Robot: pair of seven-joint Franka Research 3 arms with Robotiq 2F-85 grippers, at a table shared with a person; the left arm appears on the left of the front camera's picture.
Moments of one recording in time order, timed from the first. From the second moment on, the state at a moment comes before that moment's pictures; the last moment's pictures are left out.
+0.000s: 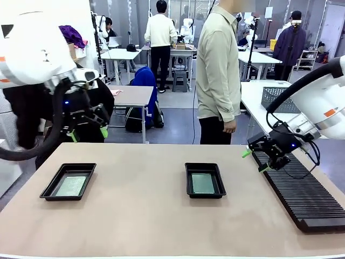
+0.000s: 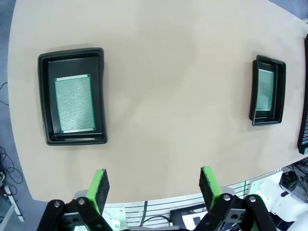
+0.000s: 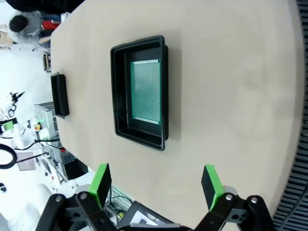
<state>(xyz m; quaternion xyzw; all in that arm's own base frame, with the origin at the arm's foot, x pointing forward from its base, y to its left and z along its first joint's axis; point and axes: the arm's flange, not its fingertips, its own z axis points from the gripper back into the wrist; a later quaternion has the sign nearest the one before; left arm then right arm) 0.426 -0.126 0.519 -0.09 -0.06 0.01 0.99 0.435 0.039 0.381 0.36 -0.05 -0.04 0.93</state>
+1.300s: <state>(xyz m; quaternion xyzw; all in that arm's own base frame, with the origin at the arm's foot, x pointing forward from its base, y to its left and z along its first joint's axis) 0.486 -0.324 0.476 -0.06 0.00 0.01 1.00 0.412 -0.039 0.364 0.45 -0.07 -0.02 0.89</state>
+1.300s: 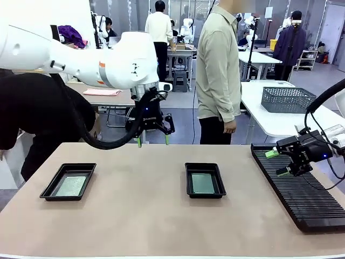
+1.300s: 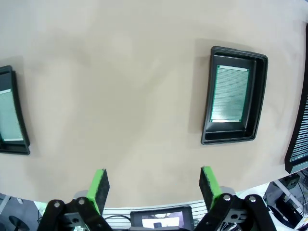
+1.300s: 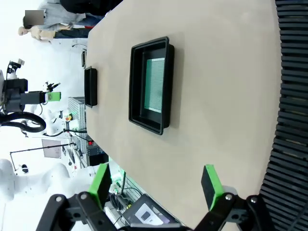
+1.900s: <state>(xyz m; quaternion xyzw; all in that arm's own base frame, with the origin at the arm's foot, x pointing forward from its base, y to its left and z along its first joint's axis) 0.489 -0.387 0.442 -0.04 -0.02 -0.03 1.00 0.414 -0.035 0.364 0.44 -0.08 -0.02 0.89</state>
